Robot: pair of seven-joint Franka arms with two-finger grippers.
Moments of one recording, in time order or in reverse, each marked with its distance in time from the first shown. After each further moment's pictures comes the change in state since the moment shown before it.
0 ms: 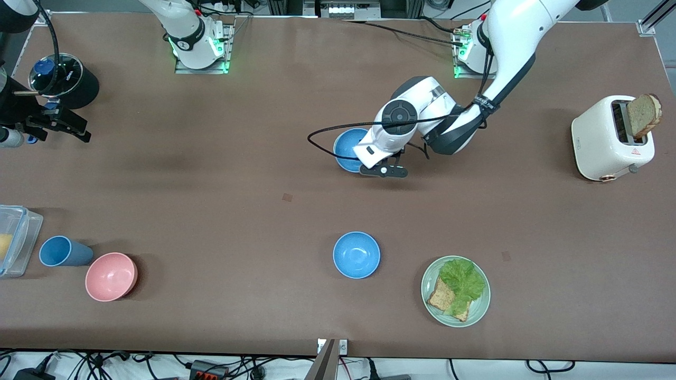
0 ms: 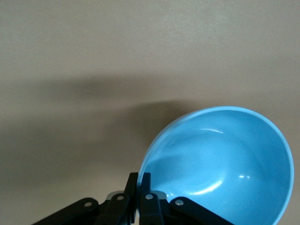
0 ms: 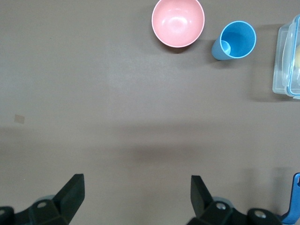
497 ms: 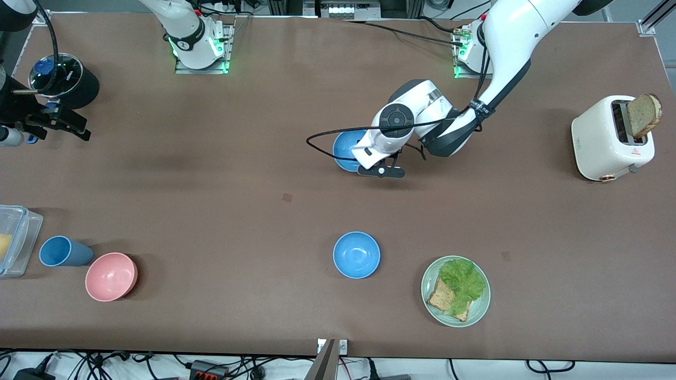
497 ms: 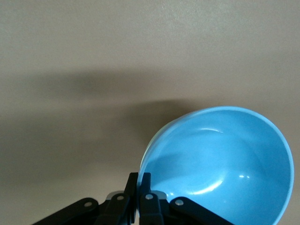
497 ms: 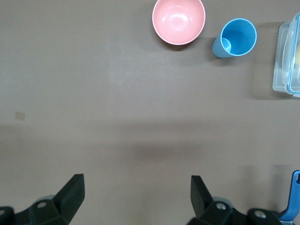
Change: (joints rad) left arm -0.006 0.022 0.000 0.000 0.000 0.001 -0.009; right arm 0.000 0.000 0.001 0.014 0.000 -0.027 -0.002
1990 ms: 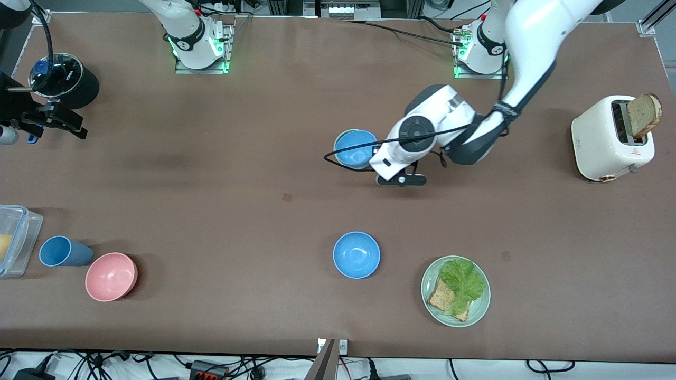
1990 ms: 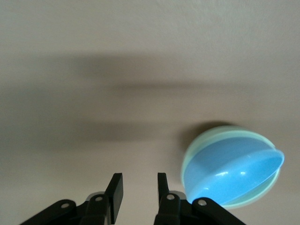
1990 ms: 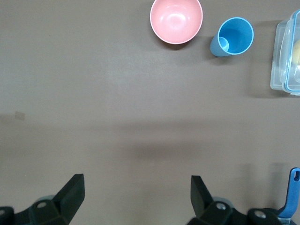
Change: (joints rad) left arm 0.155 -0.009 -0.092 0.101 0.009 -0.225 -0.009; right arm -0.004 0.000 -0.004 0.008 0.000 -0.010 0.000
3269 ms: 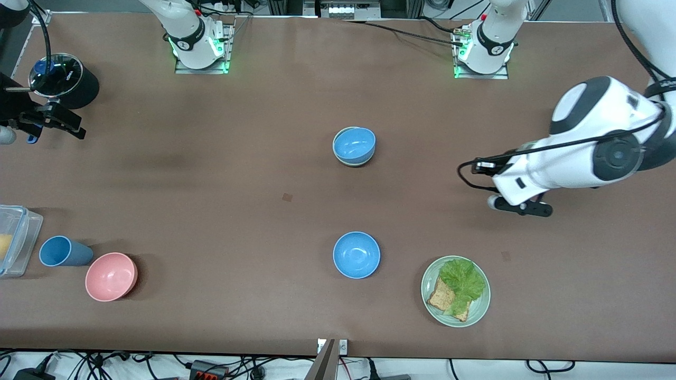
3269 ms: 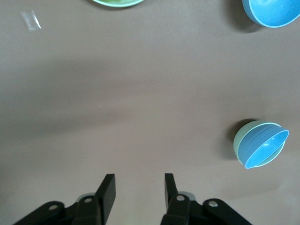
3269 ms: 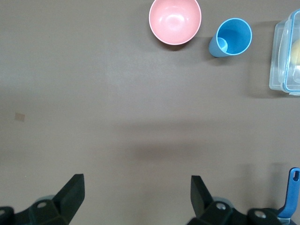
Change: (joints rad) left arm 0.480 -0.028 -0.198 0.227 0.004 -0.307 0.518; right arm -0.002 0.001 0.000 0.004 0.000 0.000 0.001
